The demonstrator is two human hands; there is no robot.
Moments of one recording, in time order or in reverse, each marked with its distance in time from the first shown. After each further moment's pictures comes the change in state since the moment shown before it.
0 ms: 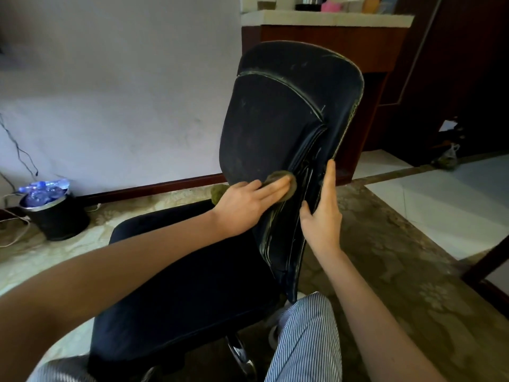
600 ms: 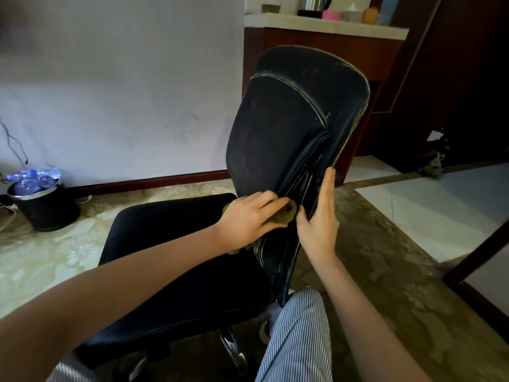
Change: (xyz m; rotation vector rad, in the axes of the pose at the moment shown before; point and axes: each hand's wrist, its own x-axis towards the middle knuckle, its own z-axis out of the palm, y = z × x) left_hand -0.025 0.029 0.006 -0.265 0.182 -0.102; right_hand -0.026 -0.014 0.002 -0.057 0.033 -0.049
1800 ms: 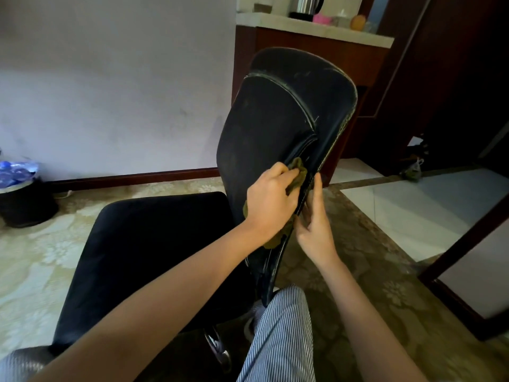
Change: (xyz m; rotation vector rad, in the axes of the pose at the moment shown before) left_hand 0.066 0.058 -0.007 -0.266 0.280 -0.589; right_hand -0.002 0.032 -0.017 0.270 -0.267 -0.039
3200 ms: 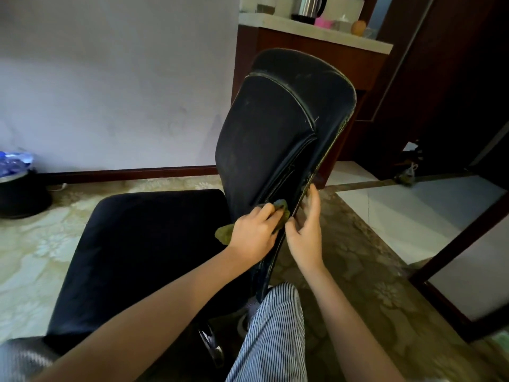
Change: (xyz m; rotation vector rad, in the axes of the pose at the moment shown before) left_hand -0.064 -0.044 0.013 0.303 -0.171 0.227; right_hand -0.017 -0.007 0.016 0.082 0.162 0.050
